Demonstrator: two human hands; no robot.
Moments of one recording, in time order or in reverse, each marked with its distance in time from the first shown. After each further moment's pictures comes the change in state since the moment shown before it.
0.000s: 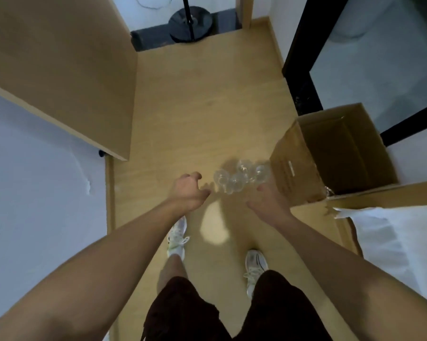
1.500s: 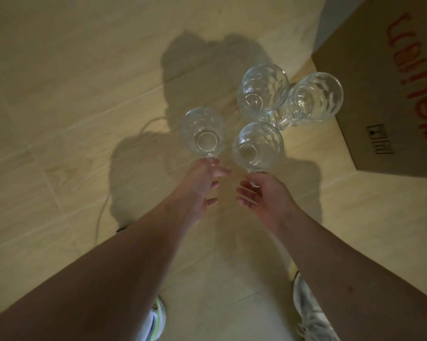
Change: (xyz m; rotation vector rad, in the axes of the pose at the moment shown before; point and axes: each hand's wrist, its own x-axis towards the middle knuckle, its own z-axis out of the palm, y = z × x) left_hand 0.421 -0.113 0.379 -0.994 -0.516 -0.459; right_hand 0.436 0.172 0.349 1.385 -0.004 0.643
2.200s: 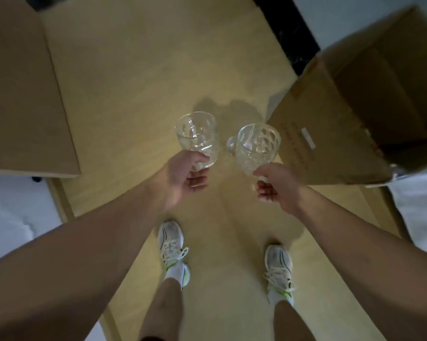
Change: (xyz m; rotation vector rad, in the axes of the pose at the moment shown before) left_hand -0.365 0.148 -0.003 -0.021 0.007 0.061; right_hand -0.357 -0.155 -0.016 -0.360 0.016 -0.167
